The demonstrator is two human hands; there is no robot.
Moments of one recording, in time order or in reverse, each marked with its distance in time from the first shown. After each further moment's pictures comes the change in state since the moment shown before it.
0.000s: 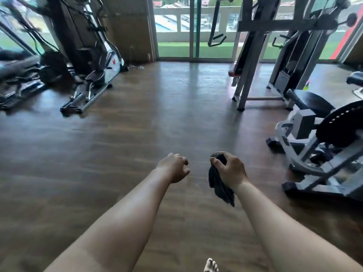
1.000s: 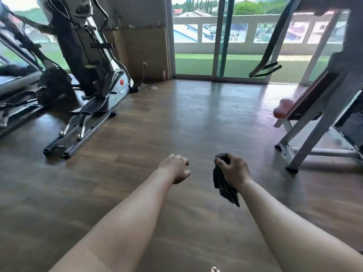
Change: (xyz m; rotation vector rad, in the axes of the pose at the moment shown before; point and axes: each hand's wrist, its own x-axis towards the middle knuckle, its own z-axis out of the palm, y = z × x) left_hand 0.851 -0.355 -0.302 0.030 -0.009 -0.124; right_hand 0.954 -0.176 0.209 -0.013 -0.077 -0.063
